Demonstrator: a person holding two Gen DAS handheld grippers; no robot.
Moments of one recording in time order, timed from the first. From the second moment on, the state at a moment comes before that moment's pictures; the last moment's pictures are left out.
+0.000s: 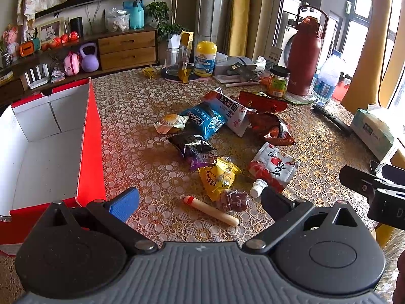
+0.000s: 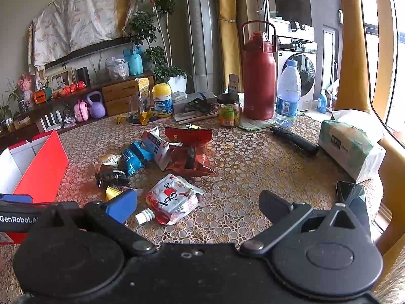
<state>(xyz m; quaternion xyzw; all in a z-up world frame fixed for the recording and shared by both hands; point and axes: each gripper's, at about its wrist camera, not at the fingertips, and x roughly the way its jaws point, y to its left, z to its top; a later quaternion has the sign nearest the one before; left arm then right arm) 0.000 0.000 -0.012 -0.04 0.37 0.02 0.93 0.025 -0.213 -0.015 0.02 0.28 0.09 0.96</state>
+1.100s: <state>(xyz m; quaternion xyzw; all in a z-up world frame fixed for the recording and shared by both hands) 0.016 -0.002 -0.025 -0.03 0.39 0.02 0.92 0.036 -0.213 -0.018 0.02 0.30 0.09 0.95</state>
